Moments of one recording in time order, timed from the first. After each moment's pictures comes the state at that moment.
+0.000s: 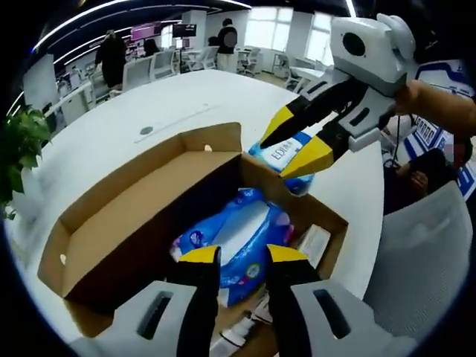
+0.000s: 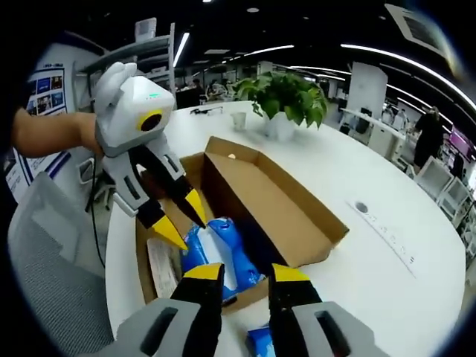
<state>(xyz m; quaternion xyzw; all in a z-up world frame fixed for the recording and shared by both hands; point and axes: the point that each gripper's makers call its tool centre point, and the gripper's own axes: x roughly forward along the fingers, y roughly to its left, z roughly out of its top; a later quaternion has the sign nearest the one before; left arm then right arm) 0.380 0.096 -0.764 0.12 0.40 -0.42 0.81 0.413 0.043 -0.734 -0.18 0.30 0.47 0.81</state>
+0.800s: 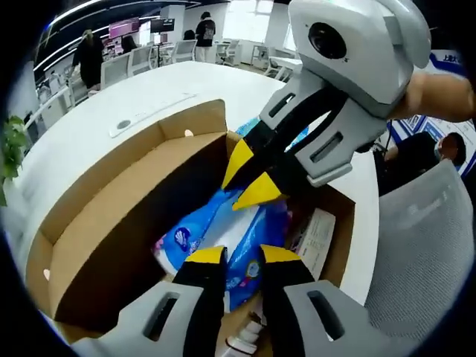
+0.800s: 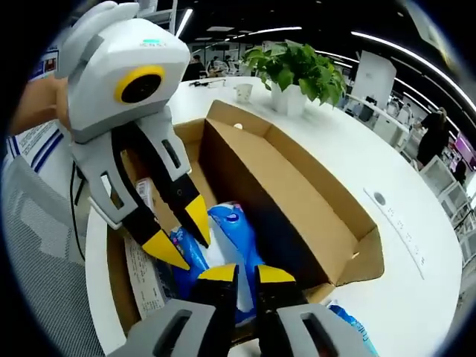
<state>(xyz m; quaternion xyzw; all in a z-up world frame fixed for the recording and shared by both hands) 0.380 0.095 -0.793 0.15 0.40 -0.46 0.78 0.415 0.075 -0.787 -0.24 0.34 0.45 0.79</state>
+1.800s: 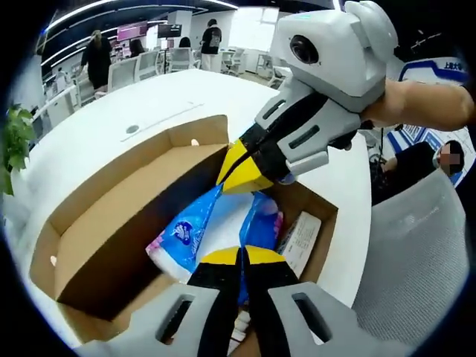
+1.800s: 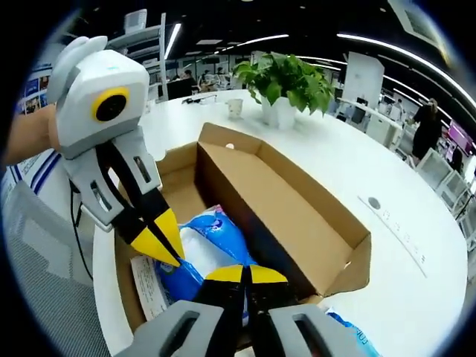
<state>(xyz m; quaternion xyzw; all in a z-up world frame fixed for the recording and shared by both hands) 0.371 0.104 -0.761 0.11 0.39 -0.45 0.80 0.422 0.082 -0.756 -0.19 0.32 0.45 0.81</state>
